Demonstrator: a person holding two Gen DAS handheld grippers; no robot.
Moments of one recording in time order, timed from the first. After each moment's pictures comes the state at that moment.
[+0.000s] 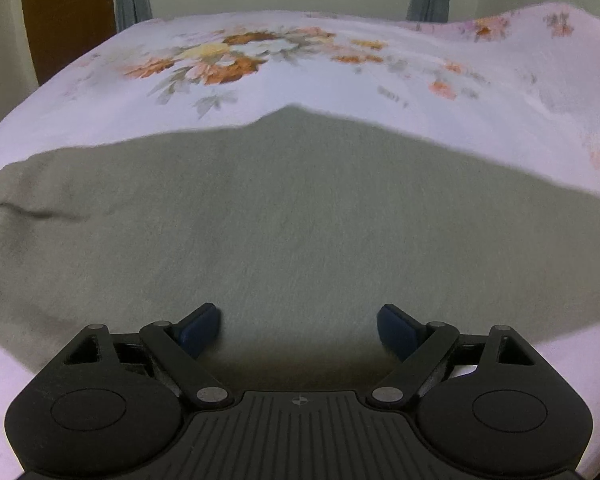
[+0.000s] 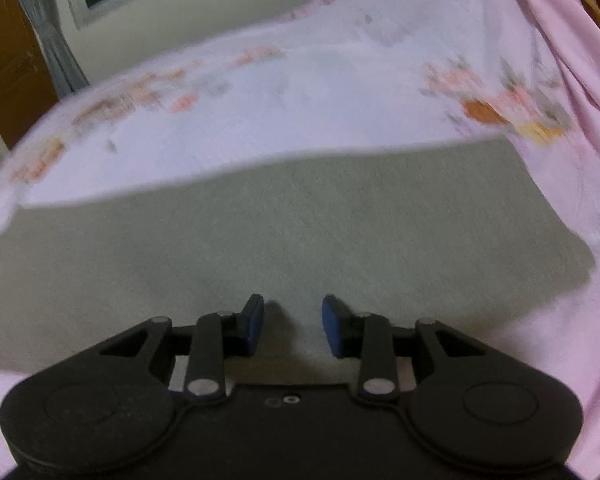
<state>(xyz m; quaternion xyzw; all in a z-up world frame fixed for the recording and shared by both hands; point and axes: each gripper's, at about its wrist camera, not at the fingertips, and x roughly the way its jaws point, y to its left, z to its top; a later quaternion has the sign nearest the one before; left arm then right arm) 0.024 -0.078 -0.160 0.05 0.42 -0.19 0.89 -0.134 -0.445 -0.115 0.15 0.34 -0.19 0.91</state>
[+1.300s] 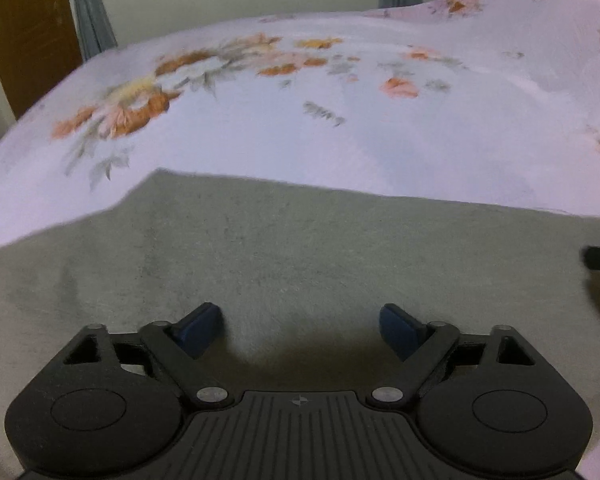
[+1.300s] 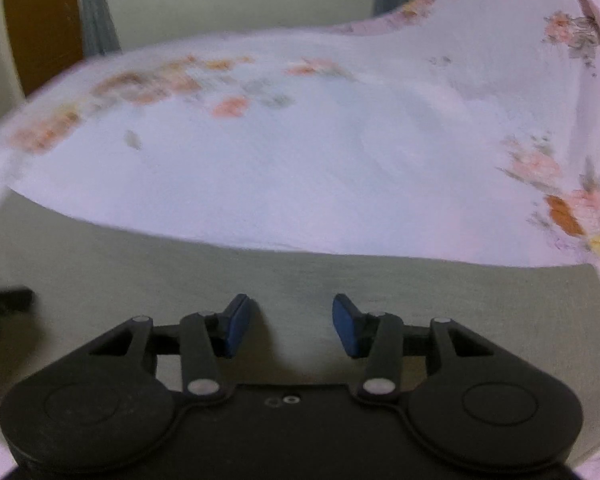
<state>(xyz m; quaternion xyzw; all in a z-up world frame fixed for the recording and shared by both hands) 0.070 -0.209 -0.169 0.11 0.41 -0.19 0.89 -0.053 -0.444 -0.132 0.03 0.38 -0.21 0.90</state>
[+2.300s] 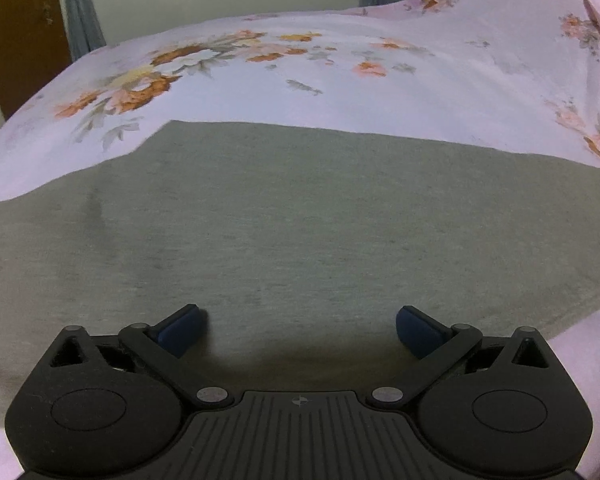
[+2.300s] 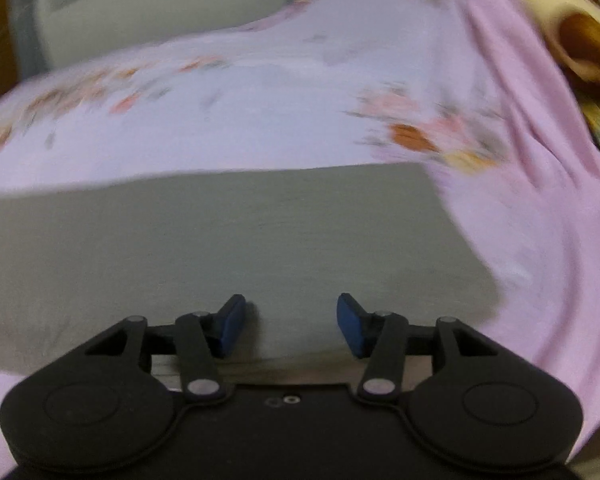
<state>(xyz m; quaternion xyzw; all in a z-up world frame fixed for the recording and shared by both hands) -0.003 -0.168 -0.168 0.12 0.40 -0.22 0.88 -0.188 -0.489 -0.111 0.13 0.34 -0.30 0.88</state>
